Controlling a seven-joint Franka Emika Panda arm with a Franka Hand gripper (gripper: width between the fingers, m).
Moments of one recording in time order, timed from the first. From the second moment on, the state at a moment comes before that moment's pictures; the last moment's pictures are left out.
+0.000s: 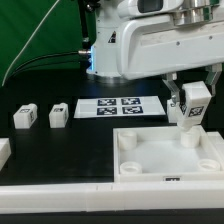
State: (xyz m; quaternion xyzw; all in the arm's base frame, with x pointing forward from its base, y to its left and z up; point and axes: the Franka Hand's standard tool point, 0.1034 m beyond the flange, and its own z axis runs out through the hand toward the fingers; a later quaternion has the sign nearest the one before) arm 0.584 0.096 0.120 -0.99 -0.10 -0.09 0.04
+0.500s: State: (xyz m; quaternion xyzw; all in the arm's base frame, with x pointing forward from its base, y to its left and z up) arm 0.585 0.080 0.116 -0.96 -0.10 -0.25 0.02
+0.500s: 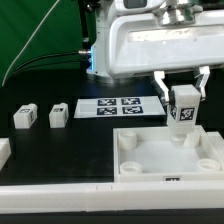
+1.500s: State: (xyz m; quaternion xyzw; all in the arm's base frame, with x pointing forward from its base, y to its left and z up) arm 0.609 0.116 0.098 -0.96 -0.12 -0.25 0.03
